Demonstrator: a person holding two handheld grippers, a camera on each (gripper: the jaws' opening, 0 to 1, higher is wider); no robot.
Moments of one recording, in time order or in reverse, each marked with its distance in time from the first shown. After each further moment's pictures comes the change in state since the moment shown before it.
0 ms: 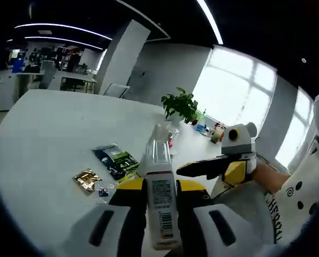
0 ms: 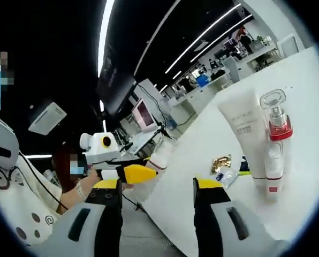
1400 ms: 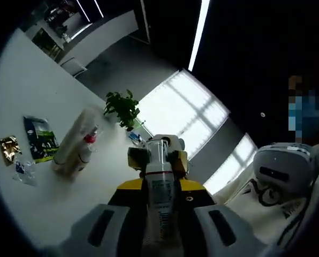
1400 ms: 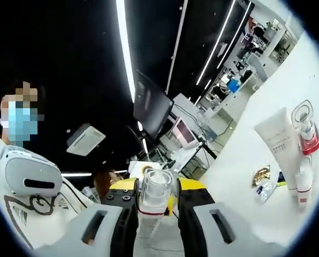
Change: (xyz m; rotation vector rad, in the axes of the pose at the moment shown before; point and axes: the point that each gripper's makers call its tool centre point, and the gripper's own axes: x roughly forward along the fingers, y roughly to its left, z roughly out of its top) left arm 0.007 -0.094 0.003 -0.307 -0.010 -0.496; right arm -0.013 0.054 0.037 0.108 -0.119 0.315
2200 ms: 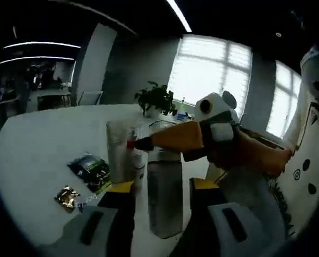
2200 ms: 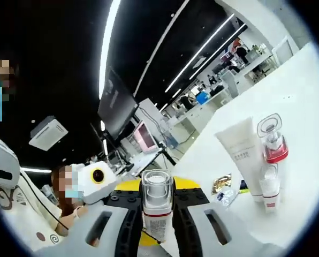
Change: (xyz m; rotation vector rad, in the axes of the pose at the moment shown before) left arm 0.004 0.080 -0.003 0.636 0.179 0.538; right arm -0.013 -0.069 0.000 -0.132 -0.036 -0.432
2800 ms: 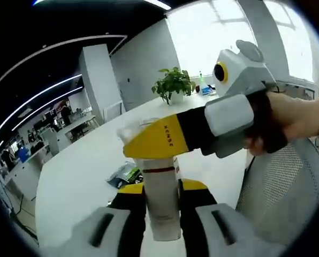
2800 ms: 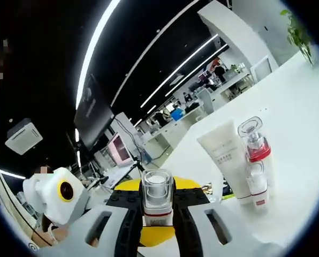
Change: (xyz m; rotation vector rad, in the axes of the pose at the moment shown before) left arm 0.005 0.014 0.002 0.331 0.058 0.225; right arm 0.003 -0.008 0.005 -0.033 -0.127 -0.136
